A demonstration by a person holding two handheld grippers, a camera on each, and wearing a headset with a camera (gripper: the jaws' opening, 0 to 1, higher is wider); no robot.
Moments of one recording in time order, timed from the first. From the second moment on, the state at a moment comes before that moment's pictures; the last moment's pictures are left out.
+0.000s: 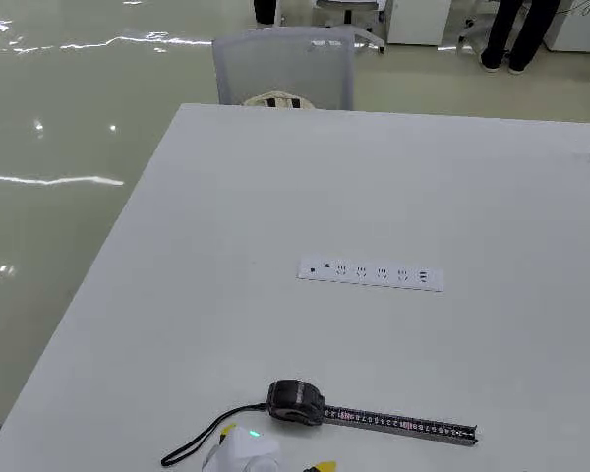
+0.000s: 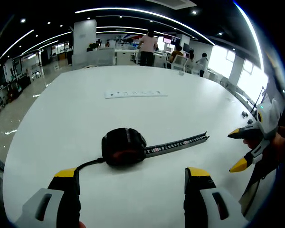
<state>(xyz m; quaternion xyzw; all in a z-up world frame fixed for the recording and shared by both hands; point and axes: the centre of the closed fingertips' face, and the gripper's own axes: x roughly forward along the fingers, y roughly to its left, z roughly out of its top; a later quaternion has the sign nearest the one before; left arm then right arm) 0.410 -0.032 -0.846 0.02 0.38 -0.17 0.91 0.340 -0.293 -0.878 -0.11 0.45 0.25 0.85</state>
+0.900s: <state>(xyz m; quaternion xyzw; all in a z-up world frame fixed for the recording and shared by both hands) 0.445 -0.043 -0.865 0.02 0.38 -0.14 0.91 0.372 -0.305 -0.901 -0.18 0.46 0.30 0.81</state>
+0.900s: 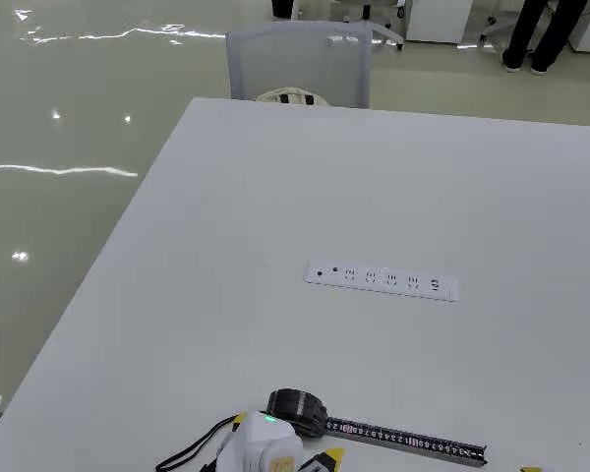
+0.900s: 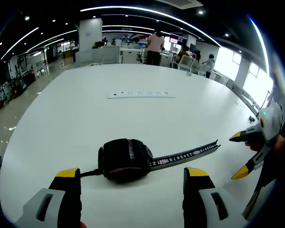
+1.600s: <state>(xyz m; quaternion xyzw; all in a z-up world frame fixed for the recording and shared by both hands) 0.465 -0.042 -0.875 0.01 0.39 -0.12 0.92 0.393 -0.311 -0.911 -0.25 0.45 0.37 0.77</state>
